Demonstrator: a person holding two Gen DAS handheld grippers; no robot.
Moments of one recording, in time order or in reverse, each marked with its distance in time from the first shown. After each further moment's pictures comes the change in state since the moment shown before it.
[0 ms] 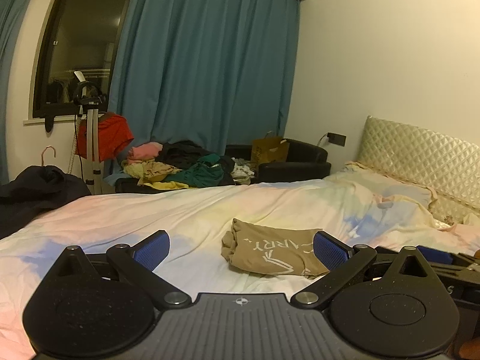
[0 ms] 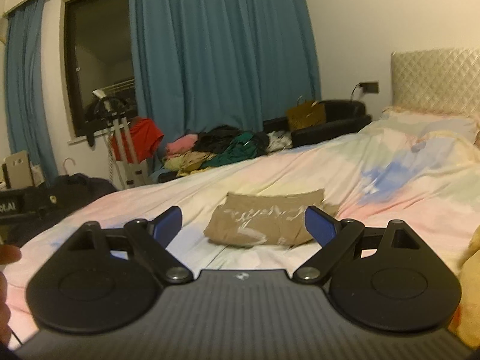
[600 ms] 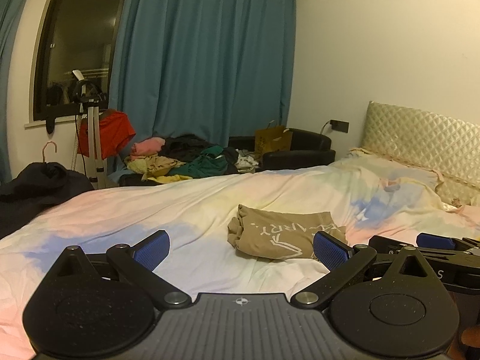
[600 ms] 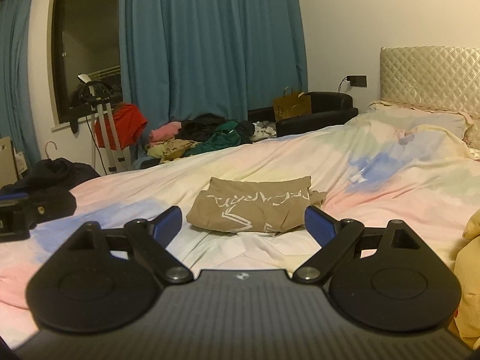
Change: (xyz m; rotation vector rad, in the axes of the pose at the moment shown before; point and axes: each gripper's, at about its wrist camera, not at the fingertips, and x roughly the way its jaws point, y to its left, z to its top) left arm 0.014 -0.002 -0.024 0.033 0.033 0.026; right arm 0.012 0.004 -0.013 -0.029 0.036 -0.083
